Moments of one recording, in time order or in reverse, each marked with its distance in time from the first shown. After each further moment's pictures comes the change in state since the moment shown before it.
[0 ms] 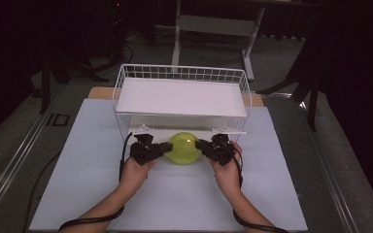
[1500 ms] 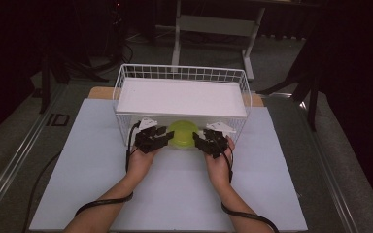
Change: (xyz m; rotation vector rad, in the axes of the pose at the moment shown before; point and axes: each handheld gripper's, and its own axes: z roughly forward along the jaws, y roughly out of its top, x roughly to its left) left arm 0.027 0.012 0.034 -0.144 0.152 0.087; right arm -0.010 0.002 0.039 -0.119 -0.203 -0.050
